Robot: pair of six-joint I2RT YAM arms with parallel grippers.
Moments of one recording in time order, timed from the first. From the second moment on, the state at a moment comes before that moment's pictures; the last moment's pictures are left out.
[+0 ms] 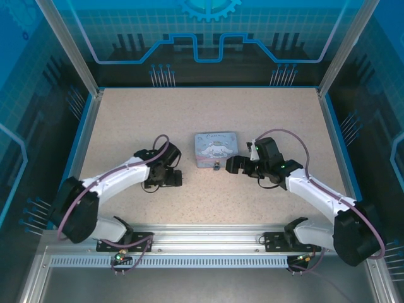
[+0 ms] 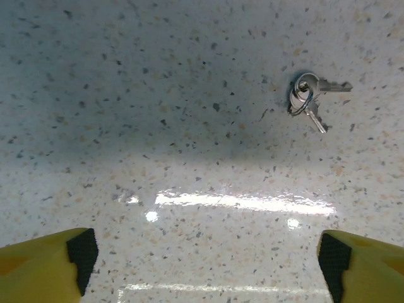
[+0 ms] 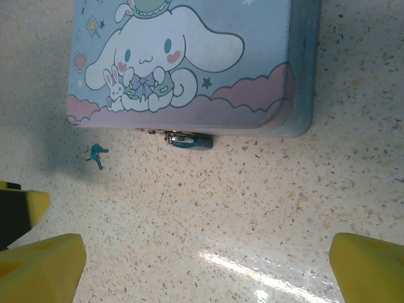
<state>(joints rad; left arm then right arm) -0.56 1.43 0.86 -0.85 -0.09 -0.69 0.46 1.18 0.67 -0.34 -0.29 0.61</state>
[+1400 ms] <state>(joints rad) -0.56 1.79 1.08 -0.76 -0.10 -0.48 0.46 1.10 0.63 -0.41 -0.23 0.60</state>
